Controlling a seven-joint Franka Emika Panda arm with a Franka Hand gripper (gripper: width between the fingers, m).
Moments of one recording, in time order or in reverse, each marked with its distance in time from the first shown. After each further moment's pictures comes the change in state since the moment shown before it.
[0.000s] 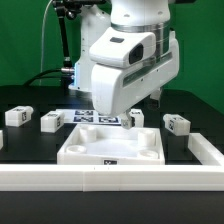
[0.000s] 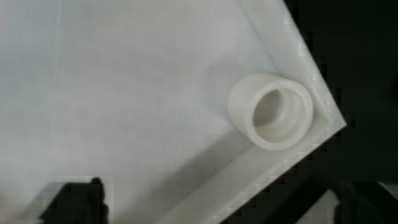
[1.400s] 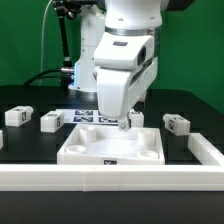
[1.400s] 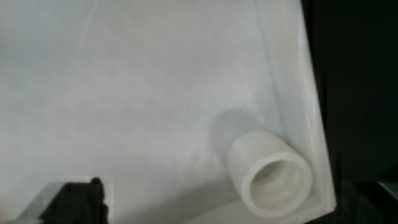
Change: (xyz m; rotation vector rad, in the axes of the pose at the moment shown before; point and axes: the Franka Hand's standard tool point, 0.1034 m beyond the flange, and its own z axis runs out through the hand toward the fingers) arm -0.024 -0.001 0.007 -0.109 0.027 -0.288
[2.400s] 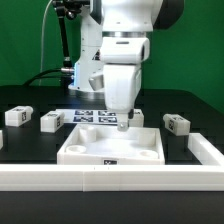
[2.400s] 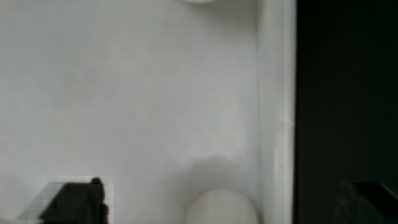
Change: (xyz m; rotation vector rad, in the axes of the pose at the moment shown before) arm -0.013 -0.028 0.035 -0.134 -0.008 -0.259
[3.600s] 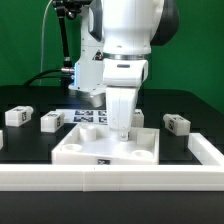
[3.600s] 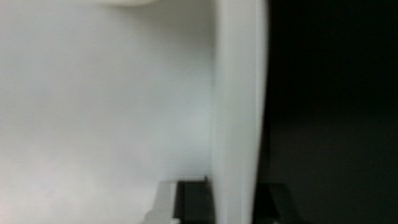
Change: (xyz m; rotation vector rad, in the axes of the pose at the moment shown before) arm -0.008 -0.012 0.023 0.044 -0.008 0.005
